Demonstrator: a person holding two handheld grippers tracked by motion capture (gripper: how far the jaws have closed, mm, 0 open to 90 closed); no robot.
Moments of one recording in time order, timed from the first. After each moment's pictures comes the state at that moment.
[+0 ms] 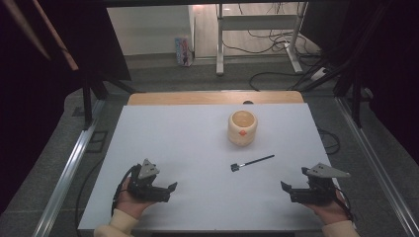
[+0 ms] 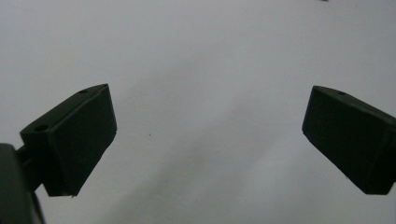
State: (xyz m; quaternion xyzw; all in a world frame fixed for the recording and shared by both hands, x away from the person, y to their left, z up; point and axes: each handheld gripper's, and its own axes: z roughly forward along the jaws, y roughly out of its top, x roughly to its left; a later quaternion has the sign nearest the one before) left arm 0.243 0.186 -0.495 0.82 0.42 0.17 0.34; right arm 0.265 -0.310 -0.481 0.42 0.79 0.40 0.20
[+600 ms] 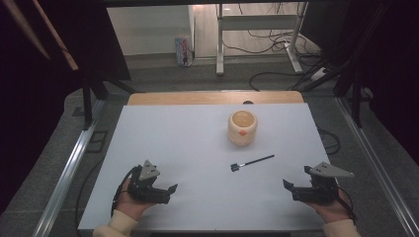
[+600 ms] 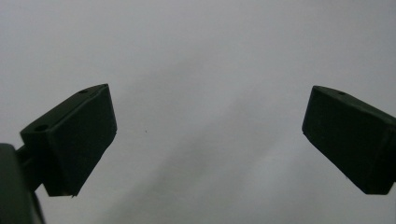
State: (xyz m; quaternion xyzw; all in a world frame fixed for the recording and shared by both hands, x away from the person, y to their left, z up) left arm 0.240 0.185 -0.497 0.83 0.42 0.17 0.34; right arm 0.266 -0.314 -0.477 0.42 0.79 0.40 0.21
